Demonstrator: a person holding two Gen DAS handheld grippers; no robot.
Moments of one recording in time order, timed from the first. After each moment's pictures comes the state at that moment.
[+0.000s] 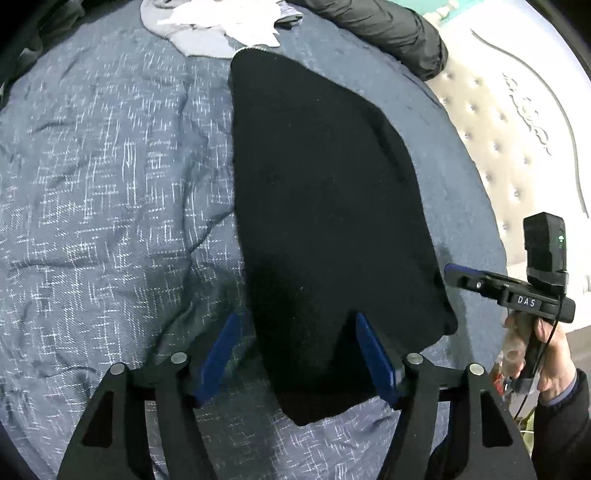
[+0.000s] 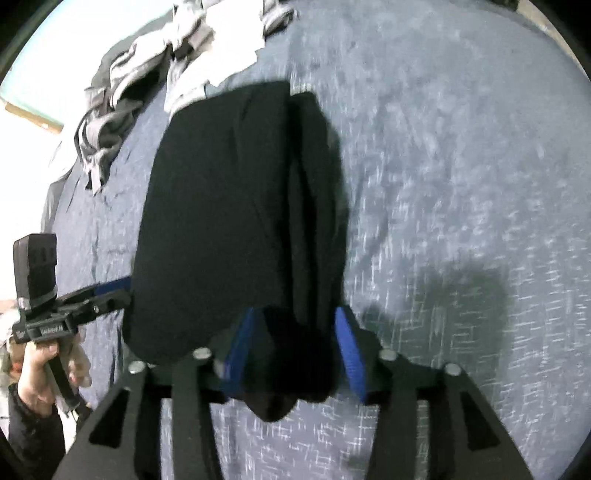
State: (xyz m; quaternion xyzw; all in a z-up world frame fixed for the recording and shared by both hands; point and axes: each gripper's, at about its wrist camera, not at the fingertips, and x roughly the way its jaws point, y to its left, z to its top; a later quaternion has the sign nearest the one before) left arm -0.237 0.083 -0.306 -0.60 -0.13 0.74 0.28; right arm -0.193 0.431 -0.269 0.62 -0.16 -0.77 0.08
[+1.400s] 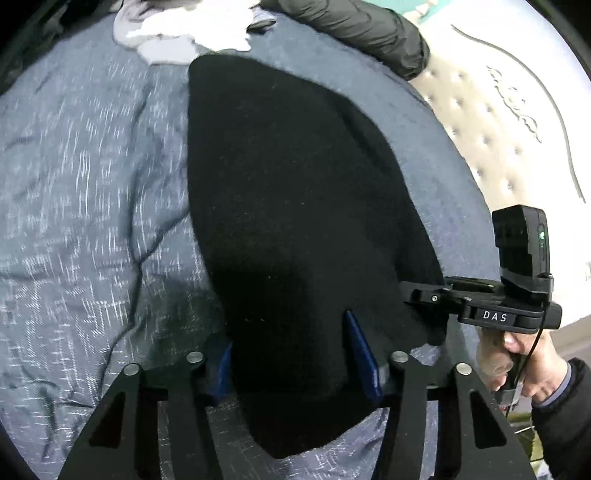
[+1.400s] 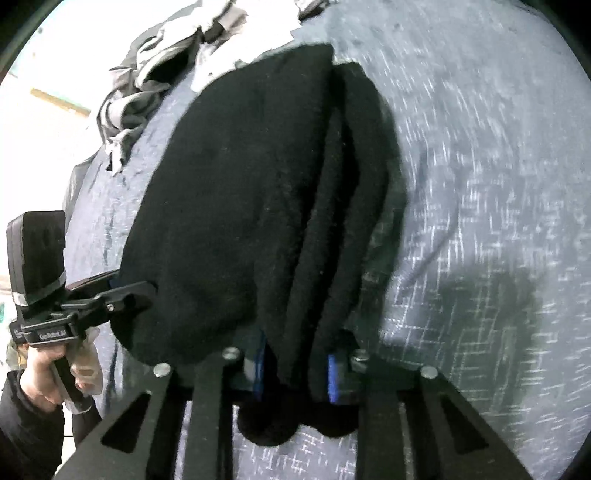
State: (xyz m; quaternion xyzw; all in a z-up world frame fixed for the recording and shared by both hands) left arm -0.214 0.106 -0.299 -0.57 -0.12 0.76 0.30; right arm -0.190 0.384 -0.301 0.59 -0.16 -0.78 0.14
